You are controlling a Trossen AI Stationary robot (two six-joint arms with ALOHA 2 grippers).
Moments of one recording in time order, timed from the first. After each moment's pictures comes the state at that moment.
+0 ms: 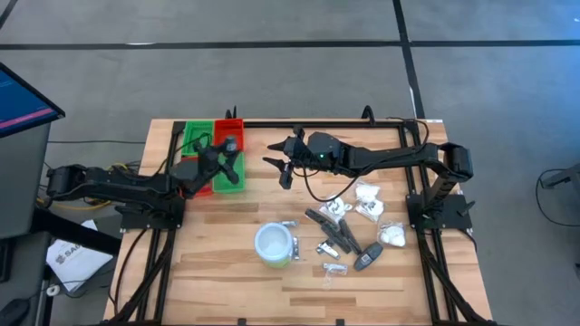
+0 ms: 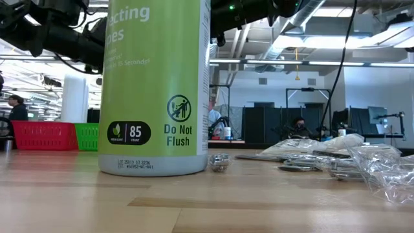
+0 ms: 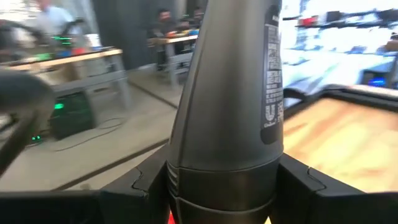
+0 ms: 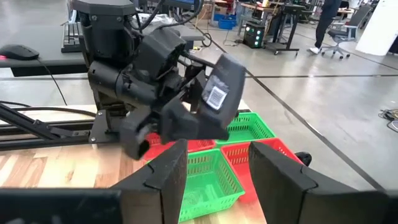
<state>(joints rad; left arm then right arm) 0.15 0.88 0.22 0.58 -0.82 0.02 -0.12 1.73 1.27 0.28 0.13 -0.06</state>
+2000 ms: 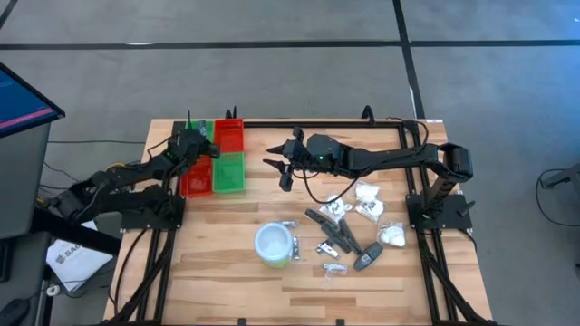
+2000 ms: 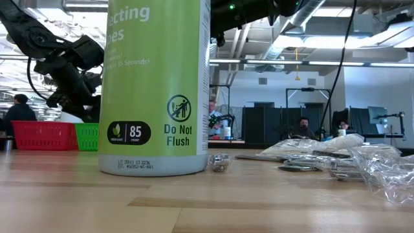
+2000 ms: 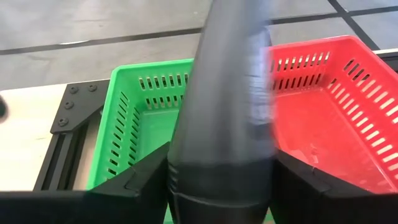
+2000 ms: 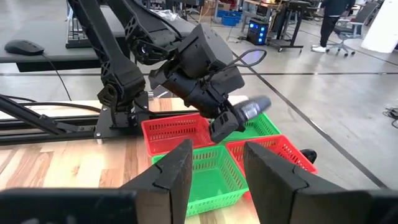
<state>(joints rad) 0.86 1.00 0.28 0.02 -0.56 -0.35 -0.11 1.73 1.27 0.26 0.13 -0.06</state>
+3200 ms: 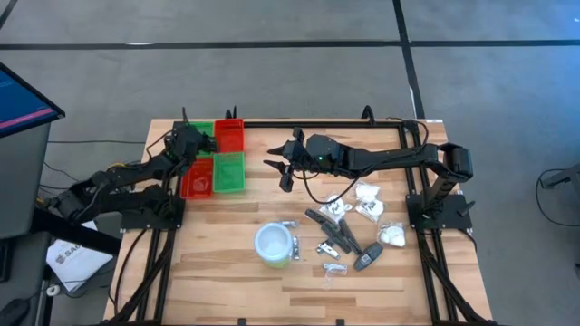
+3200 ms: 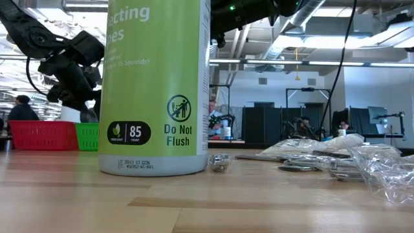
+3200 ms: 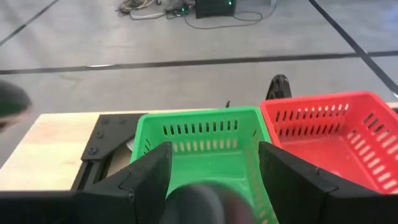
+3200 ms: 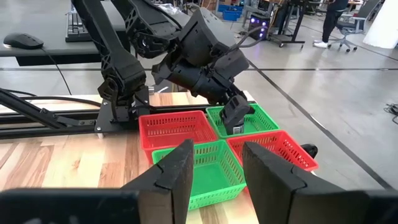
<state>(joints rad) 0.86 1.00 0.28 0.13 -0.68 -0.34 -0.11 1.73 1.27 0.24 0.13 -0.06</state>
